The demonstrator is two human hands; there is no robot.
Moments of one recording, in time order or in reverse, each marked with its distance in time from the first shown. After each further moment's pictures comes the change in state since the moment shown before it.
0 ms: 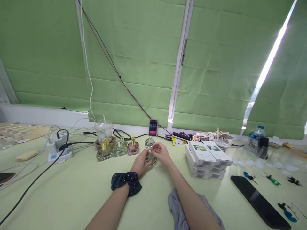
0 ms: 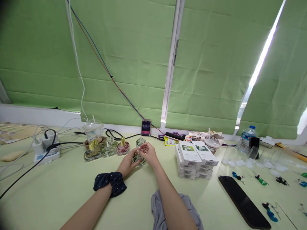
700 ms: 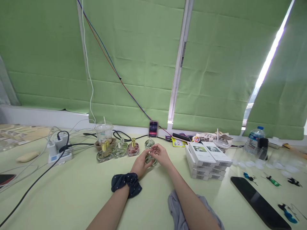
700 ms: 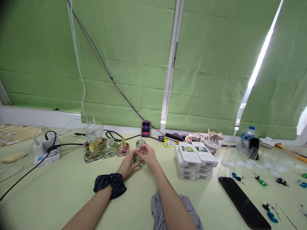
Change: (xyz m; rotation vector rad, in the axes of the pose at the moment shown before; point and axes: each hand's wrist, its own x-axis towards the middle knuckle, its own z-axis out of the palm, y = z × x) left_hand 0.000 0.001 0.000 -0.039 0.005 -0.047; right_hand -0.001 -0.002 0.004 -0.073 -0.015 -0.007
